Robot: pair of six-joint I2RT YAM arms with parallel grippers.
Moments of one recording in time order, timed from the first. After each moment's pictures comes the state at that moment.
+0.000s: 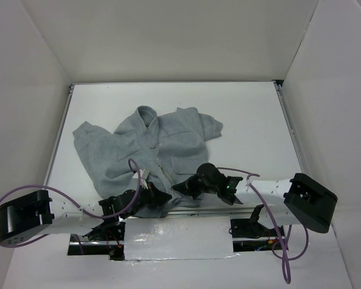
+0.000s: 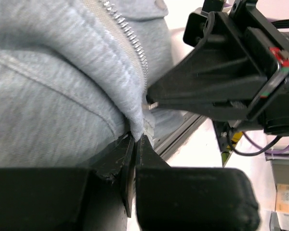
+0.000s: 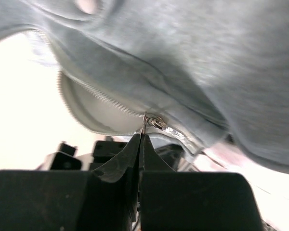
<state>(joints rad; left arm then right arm) -1.16 1.05 0.04 0.68 -0.26 -1.00 0.97 1.28 0.40 0.22 -0.09 2.02</state>
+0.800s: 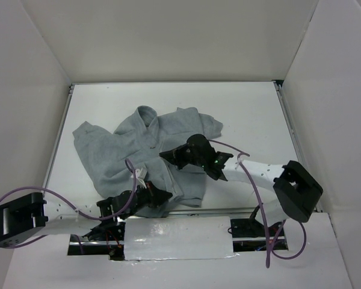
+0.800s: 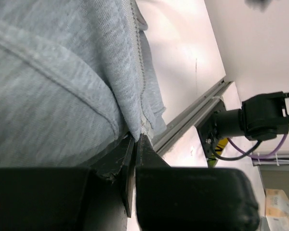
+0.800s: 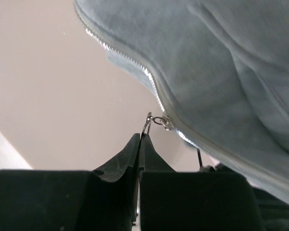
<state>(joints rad) -1.18 1.00 0.04 0.69 -0.31 -1.00 0.85 1.42 0.74 0.19 -0.06 1.94</state>
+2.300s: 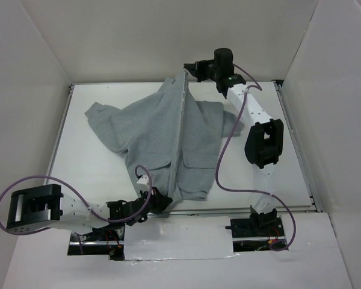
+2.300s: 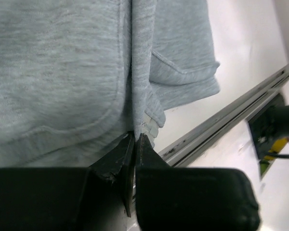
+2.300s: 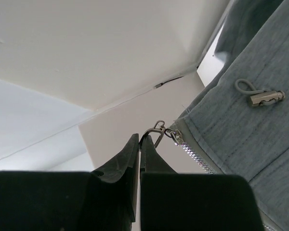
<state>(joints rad) -1.34 1.18 0.11 0.57 -0.52 -1.02 0.27 2.14 2.04 -0.21 -0.27 1.72</state>
